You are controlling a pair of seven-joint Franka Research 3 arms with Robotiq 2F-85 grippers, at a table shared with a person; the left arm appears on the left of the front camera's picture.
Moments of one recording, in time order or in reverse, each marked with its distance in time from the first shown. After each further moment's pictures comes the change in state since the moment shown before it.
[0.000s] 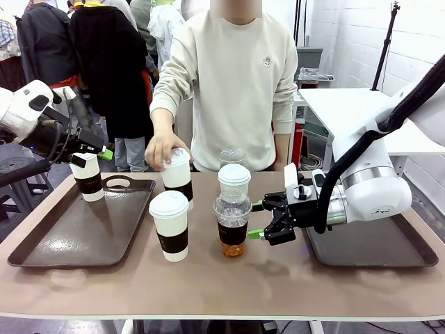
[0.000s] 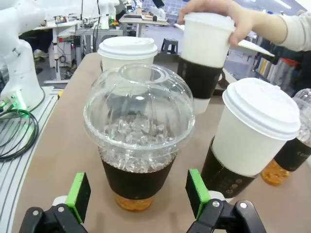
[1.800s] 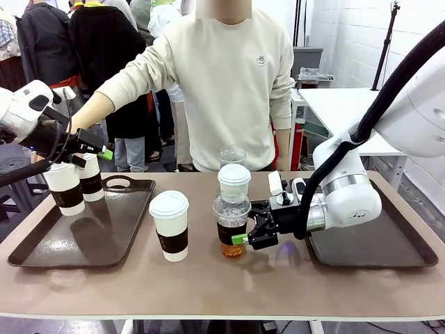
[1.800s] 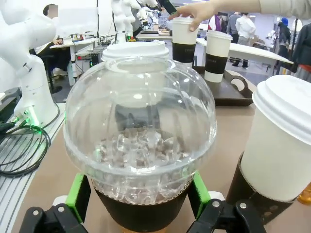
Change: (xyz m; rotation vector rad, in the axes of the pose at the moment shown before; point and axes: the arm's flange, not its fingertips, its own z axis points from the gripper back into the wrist) left arm 0.000 0.000 0.000 0.000 0.000 0.000; right arm -0.020 -0.013 -0.048 0.110 -0.096 -0.059
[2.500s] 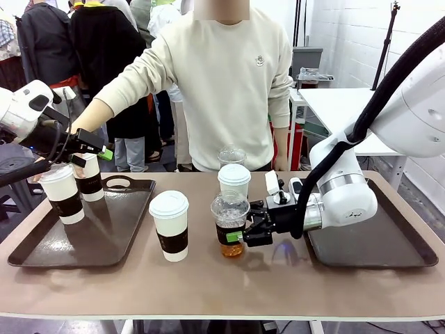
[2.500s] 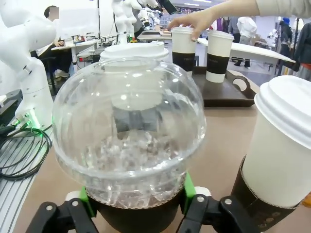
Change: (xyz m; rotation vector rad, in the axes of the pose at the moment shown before) left arm 0.000 0.000 0.000 0.000 0.000 0.000; right arm 0.002 -0.004 -0.005 0.007 -0.004 -0.018
